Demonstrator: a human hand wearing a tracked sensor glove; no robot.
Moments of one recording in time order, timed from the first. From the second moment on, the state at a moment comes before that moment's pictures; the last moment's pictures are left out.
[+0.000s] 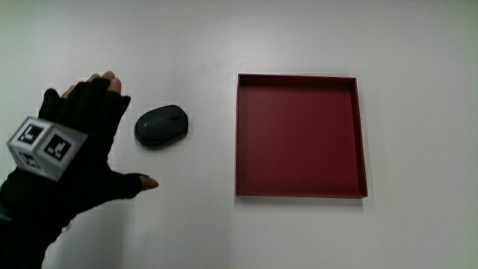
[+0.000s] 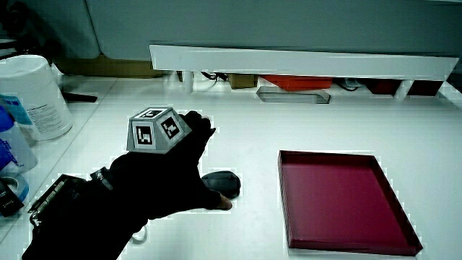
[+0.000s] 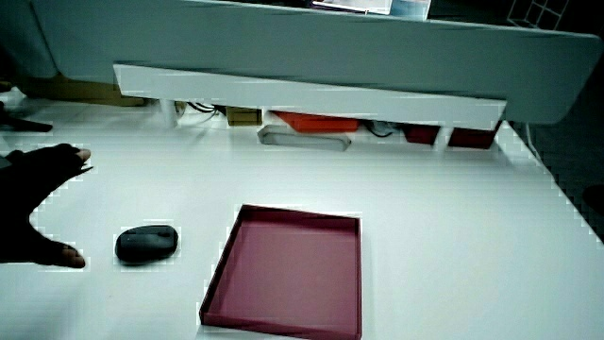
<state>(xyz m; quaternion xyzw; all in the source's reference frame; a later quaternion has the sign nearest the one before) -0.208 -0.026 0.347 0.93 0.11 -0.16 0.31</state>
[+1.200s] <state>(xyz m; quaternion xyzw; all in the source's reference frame) -0.198 -0.074 0.471 0.89 0.06 -0.13 0.44</state>
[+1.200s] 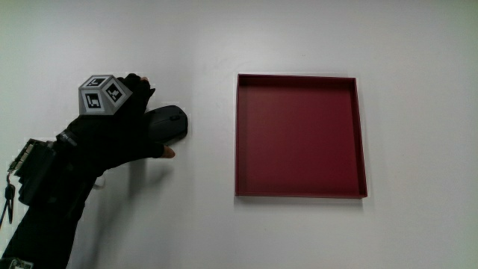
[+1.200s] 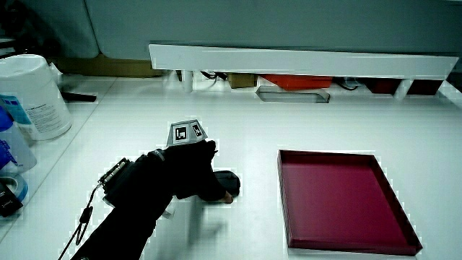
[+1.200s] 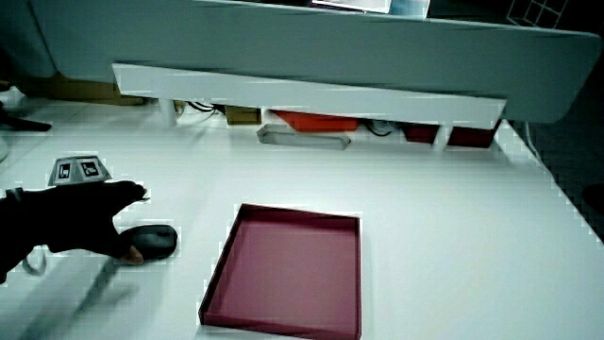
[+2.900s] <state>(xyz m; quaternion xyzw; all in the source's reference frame) -0.137 -0.075 0.383 0.92 0.17 -0.17 0.30</state>
